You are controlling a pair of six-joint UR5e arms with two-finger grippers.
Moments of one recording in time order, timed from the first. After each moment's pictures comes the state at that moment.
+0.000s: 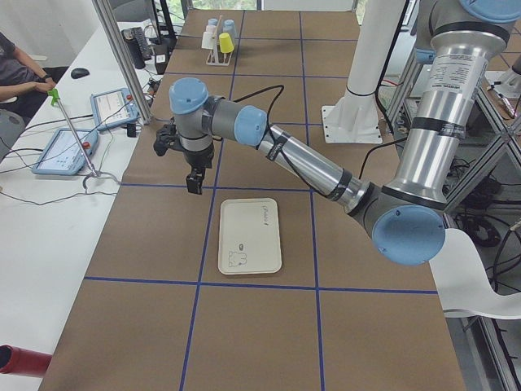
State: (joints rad) left arm -1.49 -1.80 -1.85 -1.30 -2.42 -0.09; right arm 1.59 -1.47 1.83 -1.85 2.35 -0.16
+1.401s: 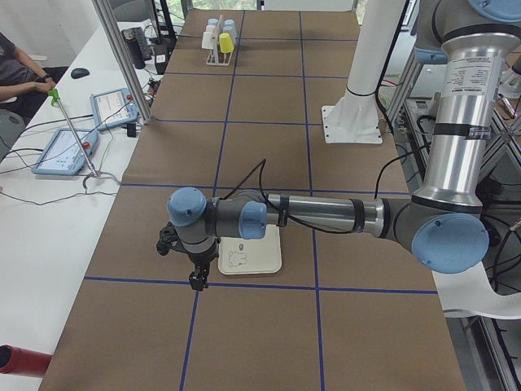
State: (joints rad) left arm -1.54 -1.66 -1.51 -1.58 -2.31 0.16; right arm 1.59 -1.61 1.67 -1.78 2.38 -0.15
